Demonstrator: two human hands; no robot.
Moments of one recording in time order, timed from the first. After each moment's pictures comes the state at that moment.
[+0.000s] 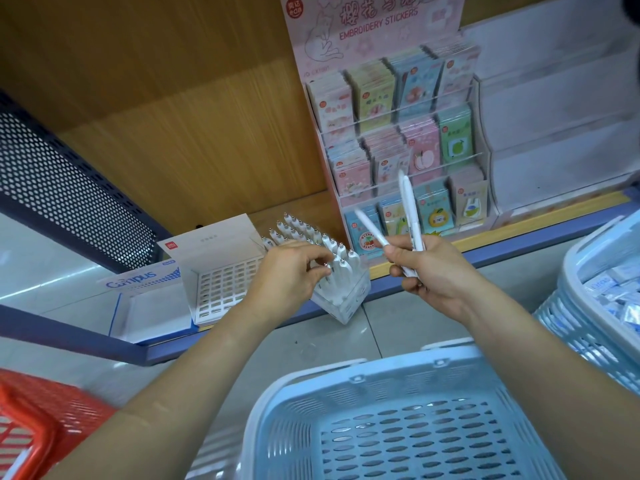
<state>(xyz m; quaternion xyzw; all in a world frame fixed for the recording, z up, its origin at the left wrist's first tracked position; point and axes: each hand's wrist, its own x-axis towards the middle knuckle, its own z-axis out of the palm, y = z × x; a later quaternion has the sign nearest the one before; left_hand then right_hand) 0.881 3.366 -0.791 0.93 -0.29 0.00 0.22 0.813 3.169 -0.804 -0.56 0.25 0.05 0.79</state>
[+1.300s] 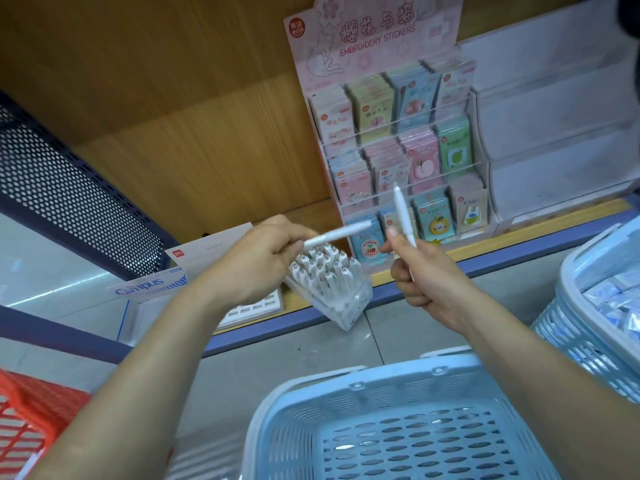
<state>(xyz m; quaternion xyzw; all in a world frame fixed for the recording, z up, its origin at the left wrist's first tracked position) 0.885 3.380 -0.715 0.92 -0.29 -0.14 0.23 0.811 3.171 -0.798 -0.59 0.24 0.08 0.77</state>
